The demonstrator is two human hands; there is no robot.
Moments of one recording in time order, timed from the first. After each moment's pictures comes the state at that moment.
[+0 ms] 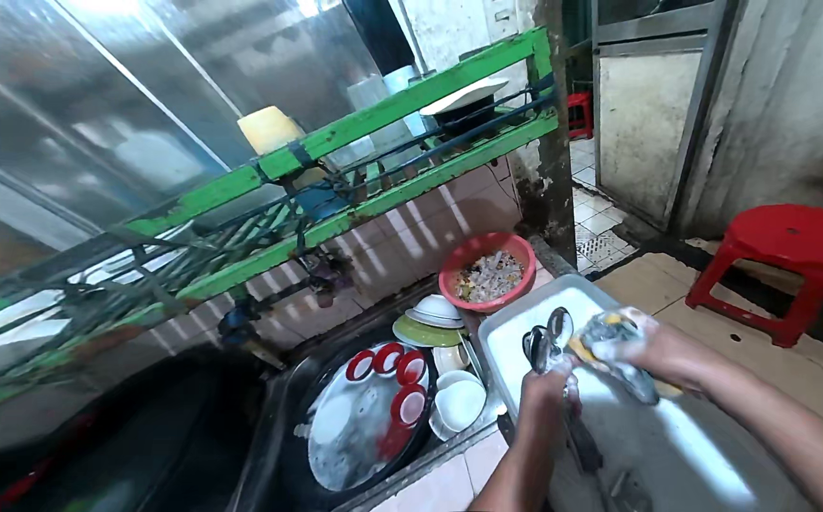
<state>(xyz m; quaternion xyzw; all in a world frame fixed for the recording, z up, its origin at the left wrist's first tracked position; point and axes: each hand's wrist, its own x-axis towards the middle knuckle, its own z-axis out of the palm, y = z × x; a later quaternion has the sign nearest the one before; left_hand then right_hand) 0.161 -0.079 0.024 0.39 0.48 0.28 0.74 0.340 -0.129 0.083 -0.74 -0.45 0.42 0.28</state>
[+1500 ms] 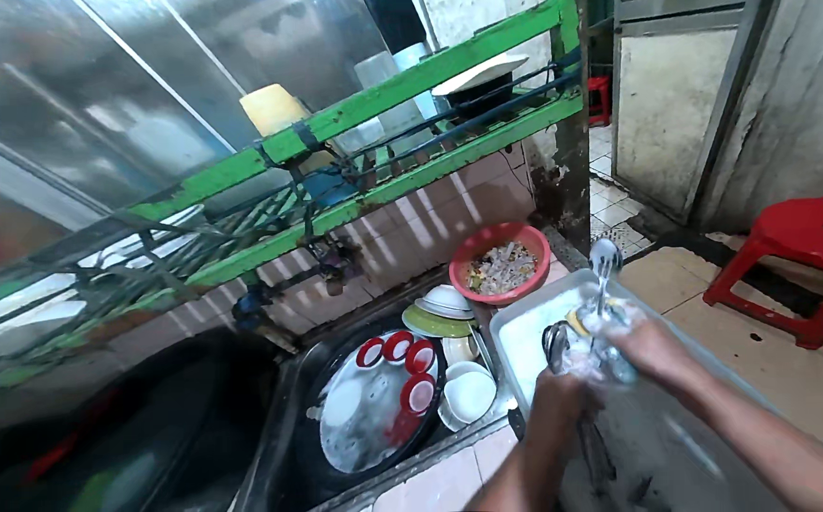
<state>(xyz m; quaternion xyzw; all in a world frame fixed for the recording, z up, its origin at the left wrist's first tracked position) 0.151 -0.080 0.021 0.46 0.45 0.28 0.71 0.311 -0.099 0.063 -0.74 -0.39 0.38 0.40</state>
